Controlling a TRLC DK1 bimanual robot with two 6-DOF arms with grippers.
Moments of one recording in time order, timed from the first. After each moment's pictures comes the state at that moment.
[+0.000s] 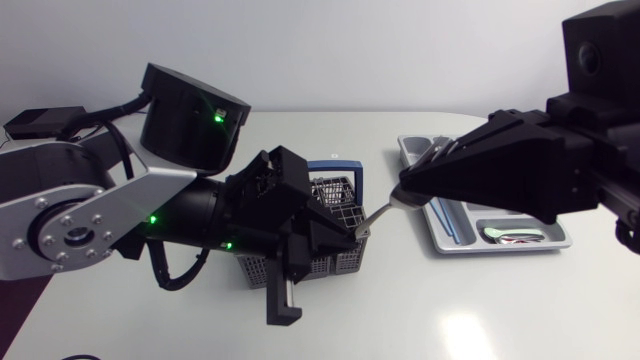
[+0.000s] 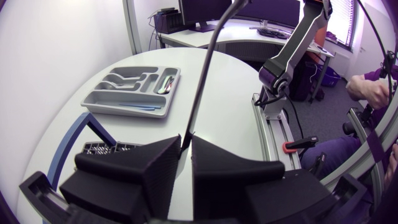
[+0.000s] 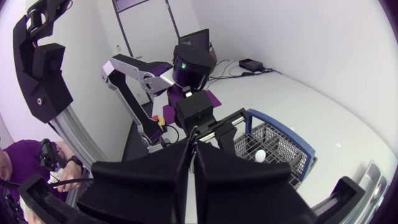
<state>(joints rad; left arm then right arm) -0.79 1.33 0.91 -0.24 0.53 0.43 0.38 0.98 1.06 -0.69 -1.01 -0.21</state>
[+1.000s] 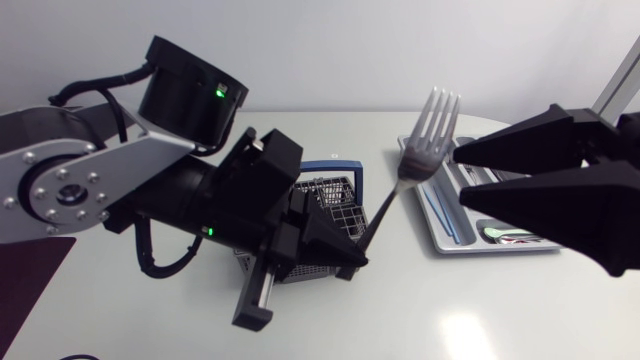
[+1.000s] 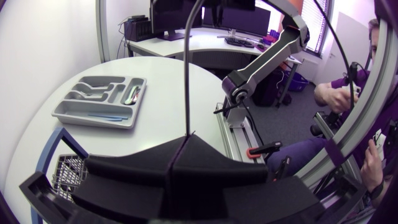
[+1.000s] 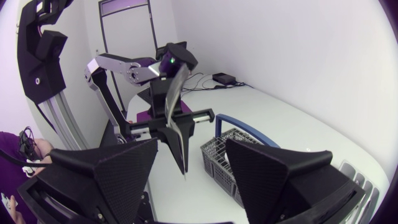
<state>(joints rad) -0.74 1.35 1.01 -0.41 0.81 0.49 0.18 0.81 0.94 -0.67 -1.02 -0.28</state>
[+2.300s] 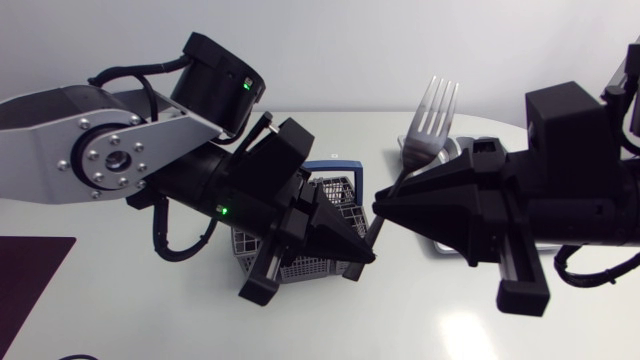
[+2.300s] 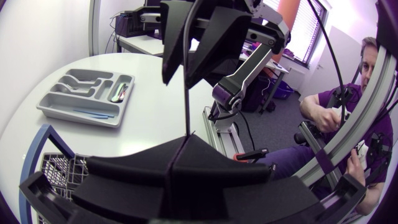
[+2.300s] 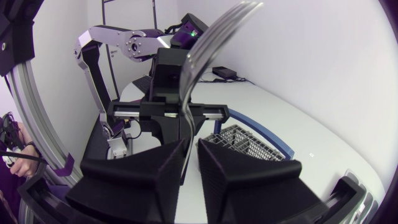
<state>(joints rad) -0.71 1.45 1.09 -0.48 0.93 0.49 0.51 0.87 0.79 -0.34 -0.70 -0.17</state>
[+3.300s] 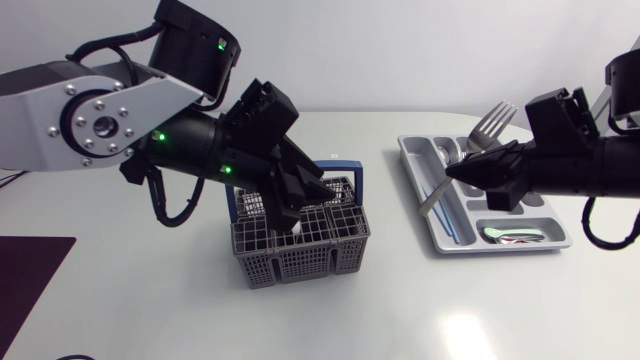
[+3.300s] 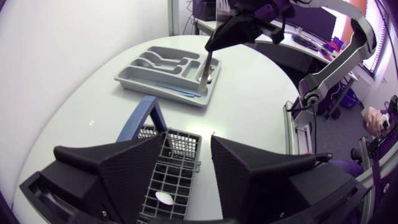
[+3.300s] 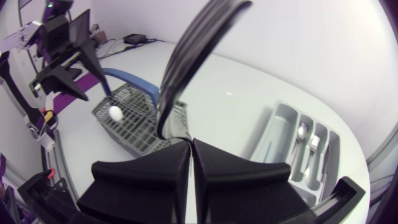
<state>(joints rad) -0.62 1.46 1.15 -0.43 0.48 0.40 0.02 1.11 0.87 -0.48 -0.57 -0.36</state>
